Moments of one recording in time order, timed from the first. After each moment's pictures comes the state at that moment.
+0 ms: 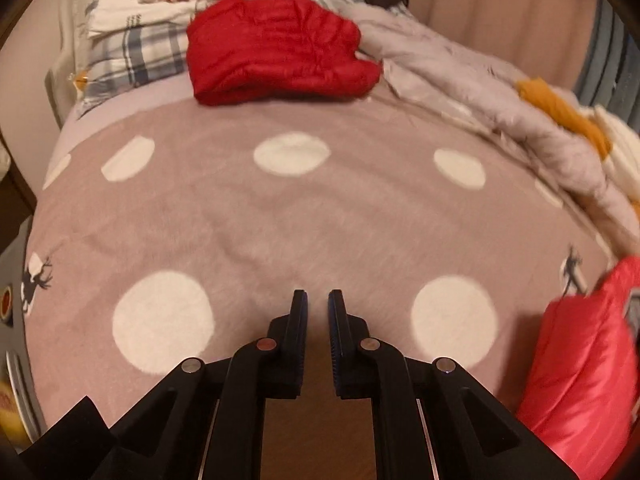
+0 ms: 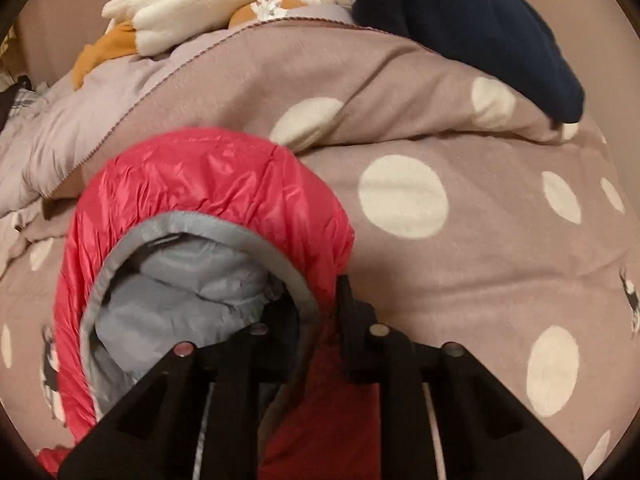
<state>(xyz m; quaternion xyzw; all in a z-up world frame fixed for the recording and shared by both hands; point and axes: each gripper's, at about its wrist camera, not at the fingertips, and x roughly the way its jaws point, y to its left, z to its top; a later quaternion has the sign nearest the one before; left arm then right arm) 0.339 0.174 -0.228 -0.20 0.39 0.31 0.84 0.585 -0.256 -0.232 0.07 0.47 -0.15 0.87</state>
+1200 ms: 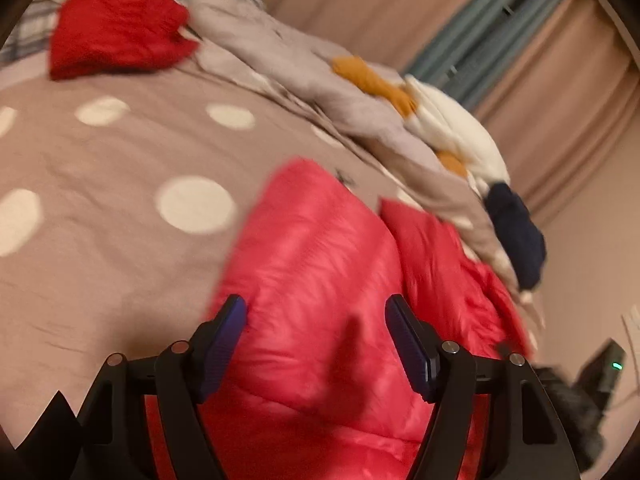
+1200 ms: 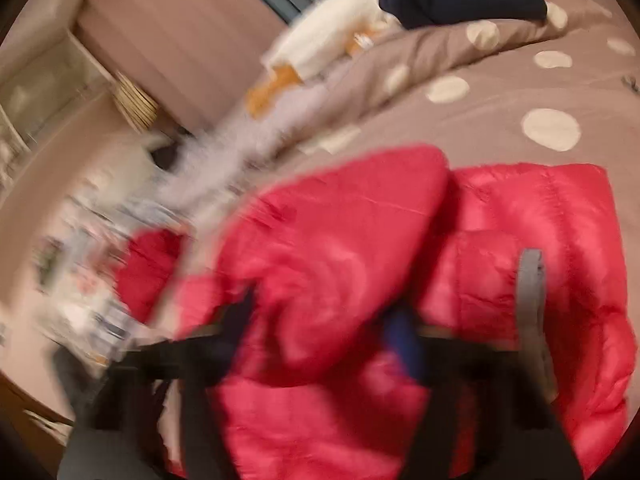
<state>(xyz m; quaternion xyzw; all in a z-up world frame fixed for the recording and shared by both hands) 0.319 0.073 -0.207 -0.29 0.37 -0.02 0.88 0.331 -0.227 -0.198 0.26 0.39 0.09 0.88</state>
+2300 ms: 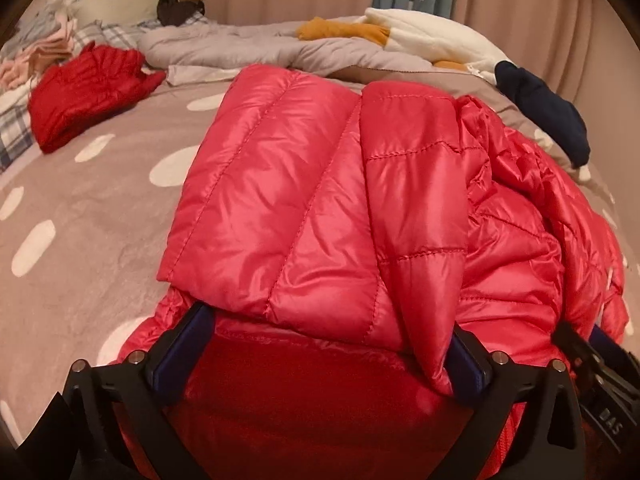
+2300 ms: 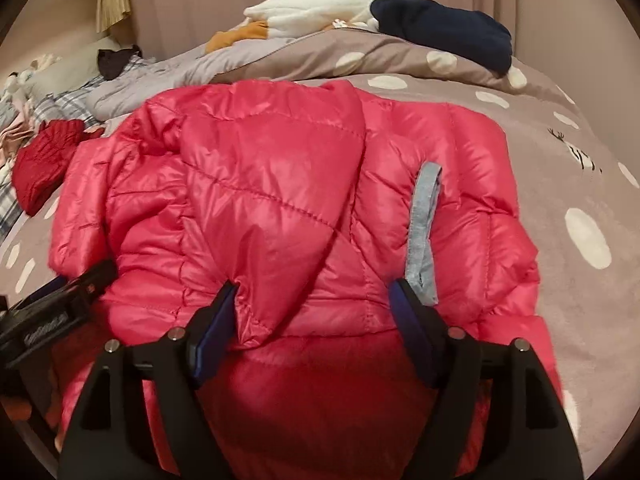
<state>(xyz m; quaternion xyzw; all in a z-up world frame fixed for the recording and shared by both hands) 0.301 0.001 -0.252 -0.06 0.41 0.02 0.91 0.272 -0.210 -0.247 0.05 0.40 -0.01 0.91</state>
